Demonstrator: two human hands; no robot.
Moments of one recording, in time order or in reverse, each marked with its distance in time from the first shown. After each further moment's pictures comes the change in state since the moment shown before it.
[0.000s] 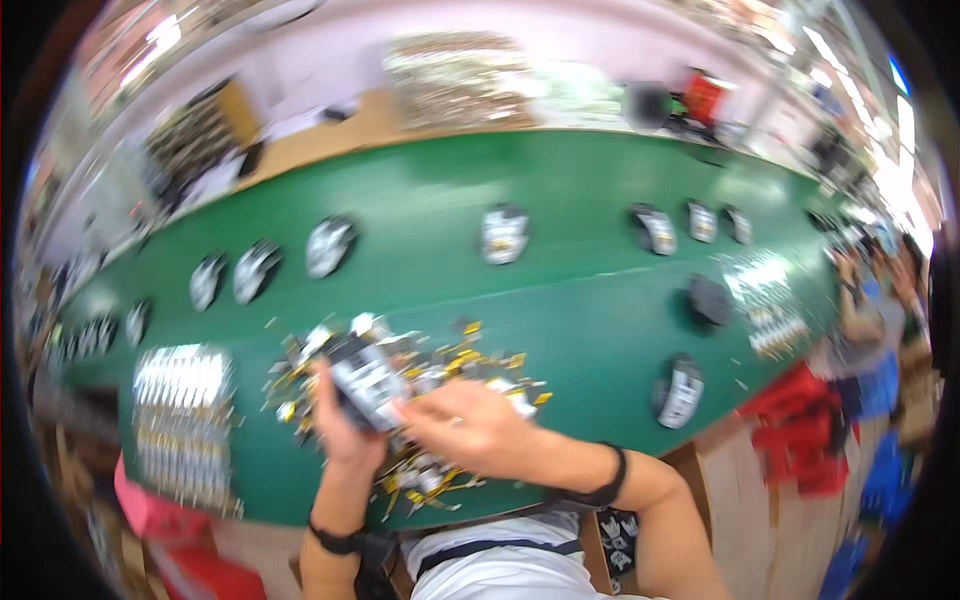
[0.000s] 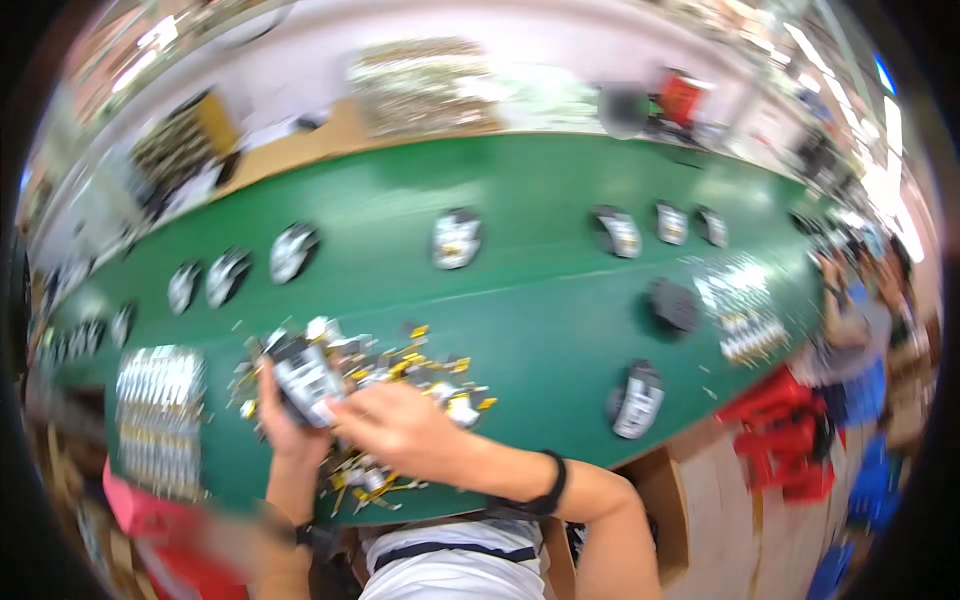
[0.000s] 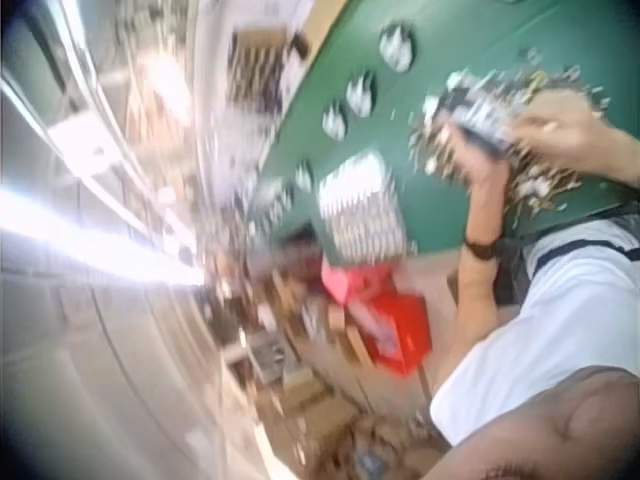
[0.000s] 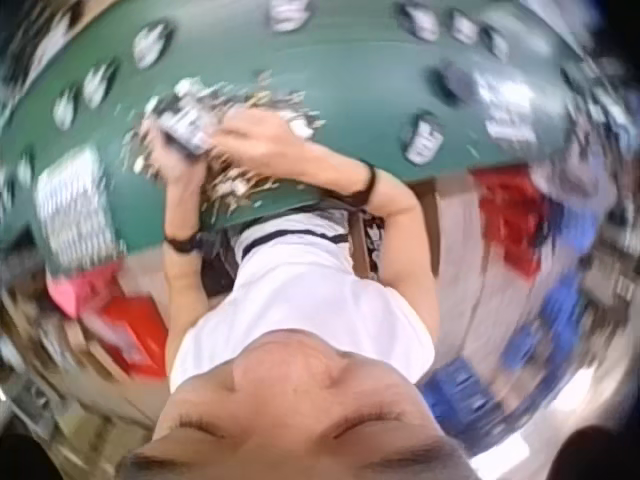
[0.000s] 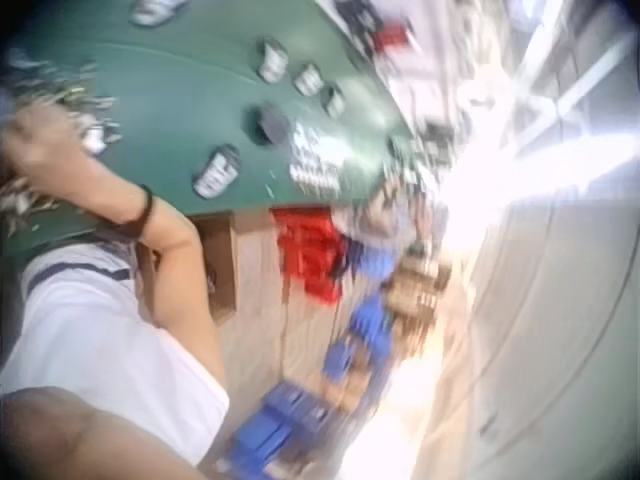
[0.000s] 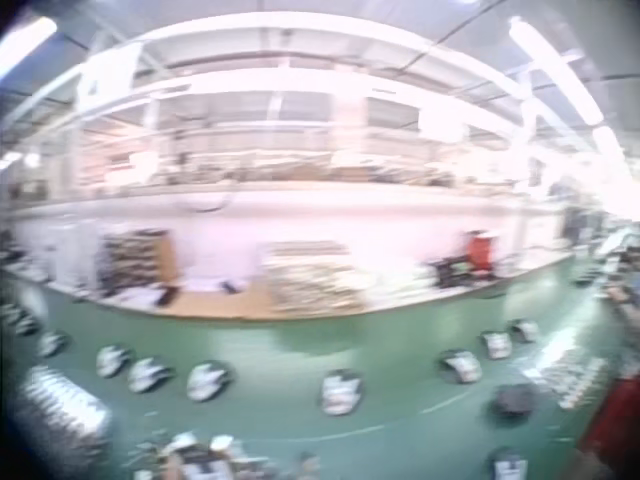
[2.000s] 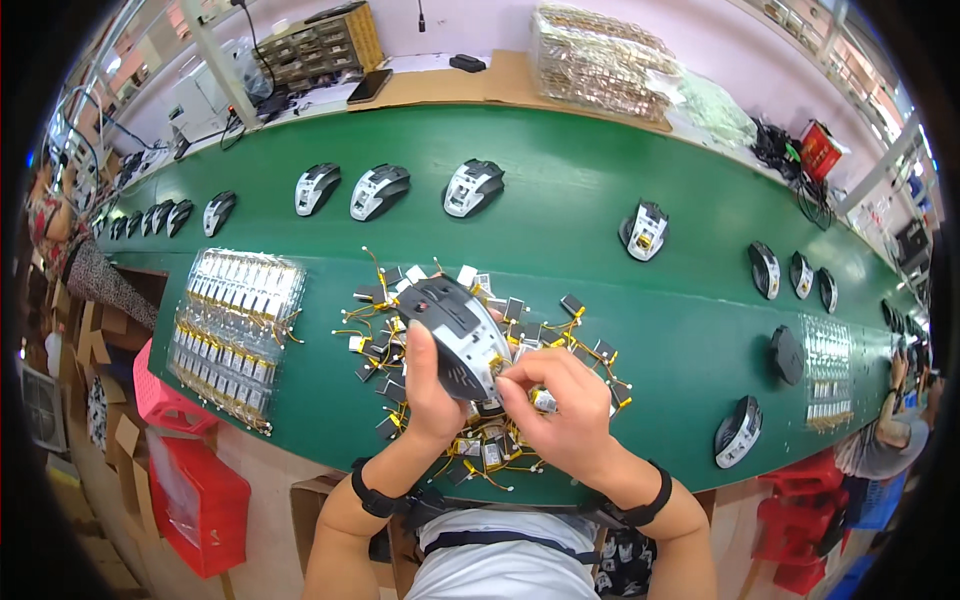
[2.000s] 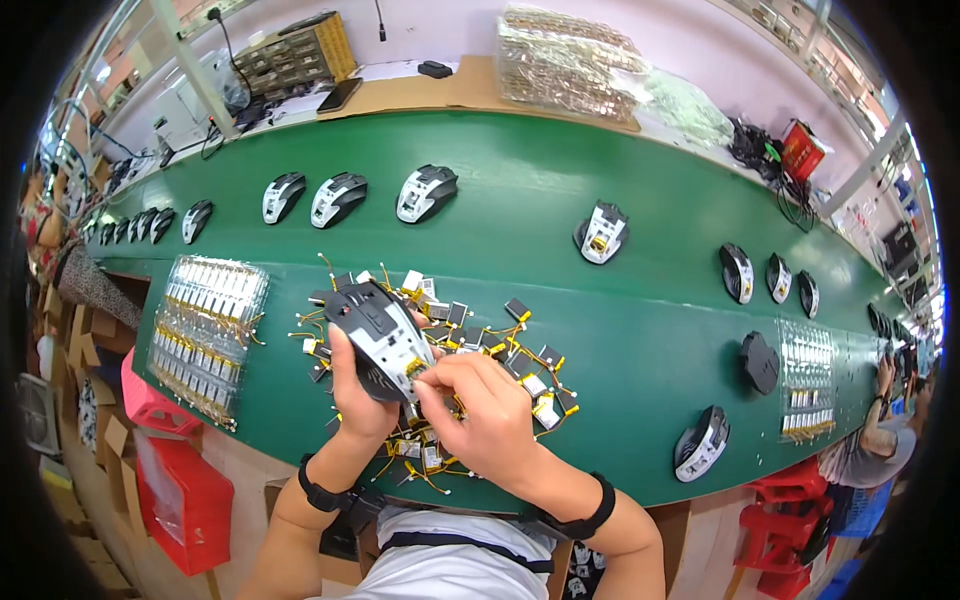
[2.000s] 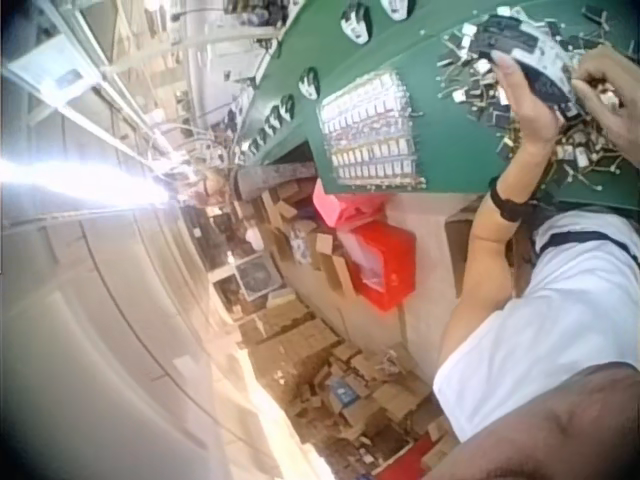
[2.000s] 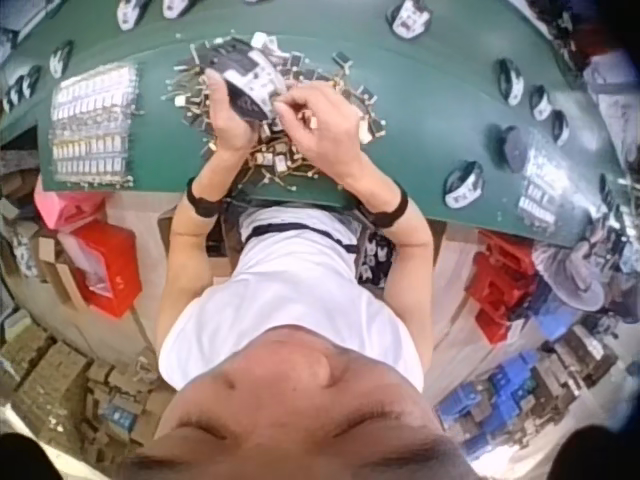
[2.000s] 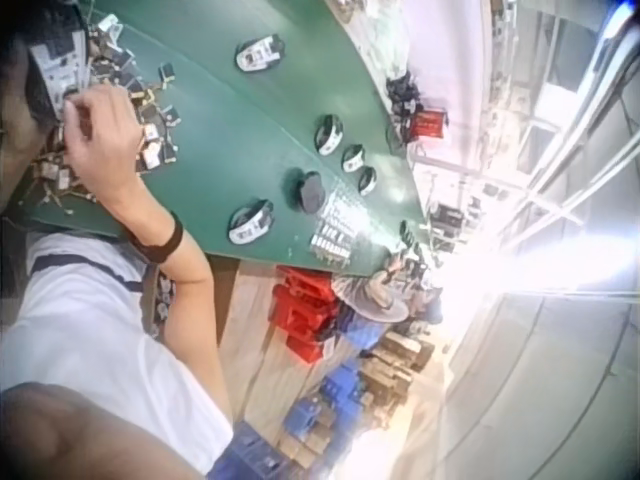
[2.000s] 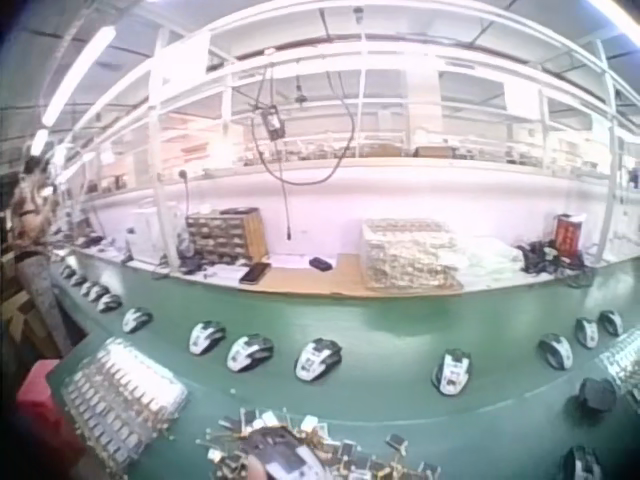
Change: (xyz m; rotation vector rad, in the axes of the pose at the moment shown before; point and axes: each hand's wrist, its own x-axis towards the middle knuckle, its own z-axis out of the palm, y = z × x) left_hand -0.014 -0.010 -0.008 0.199 -0.036 0.293; right_hand 0.012 -0.015 0.023 0.224 0.079 0.373
